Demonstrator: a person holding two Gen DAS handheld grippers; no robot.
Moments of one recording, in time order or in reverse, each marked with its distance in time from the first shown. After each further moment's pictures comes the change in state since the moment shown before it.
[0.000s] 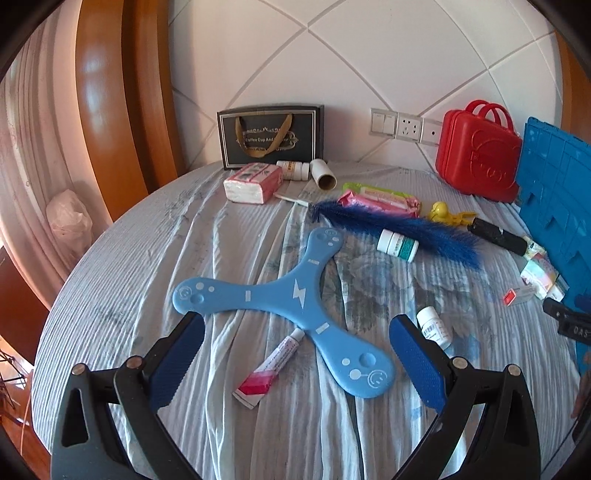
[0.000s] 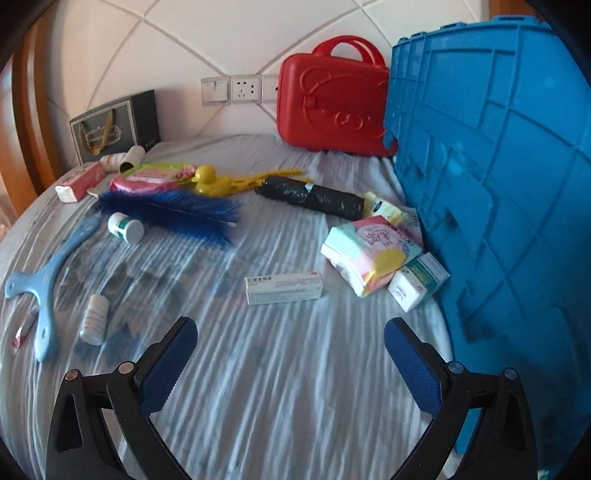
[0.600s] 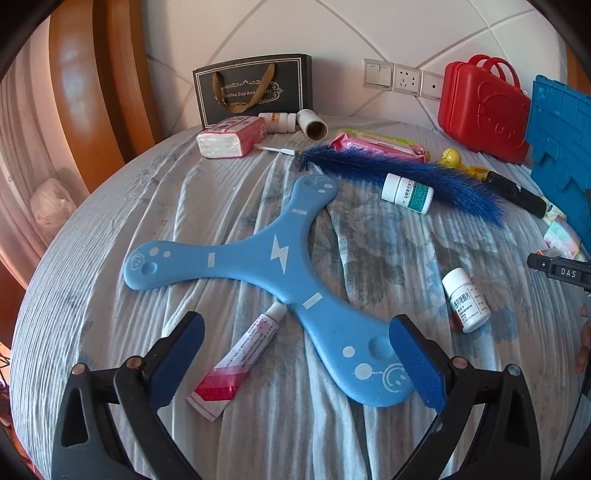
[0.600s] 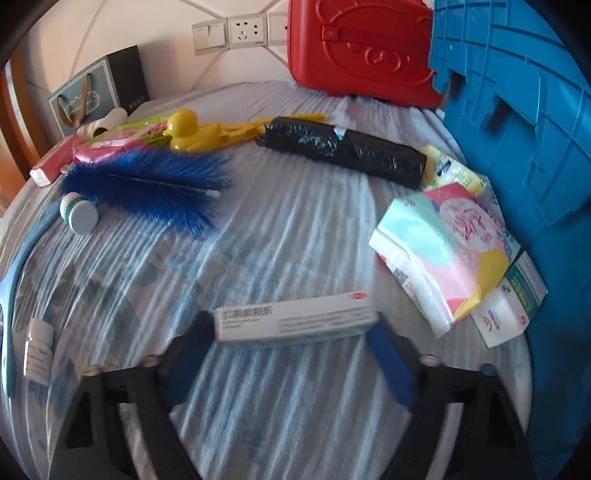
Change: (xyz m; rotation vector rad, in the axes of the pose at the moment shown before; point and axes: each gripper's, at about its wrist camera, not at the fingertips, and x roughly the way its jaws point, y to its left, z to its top) left arm 0.068 -0.019 -0.023 0.043 0.110 -0.012; right arm 0.106 0.001 0.015 -0.003 0.132 0.082
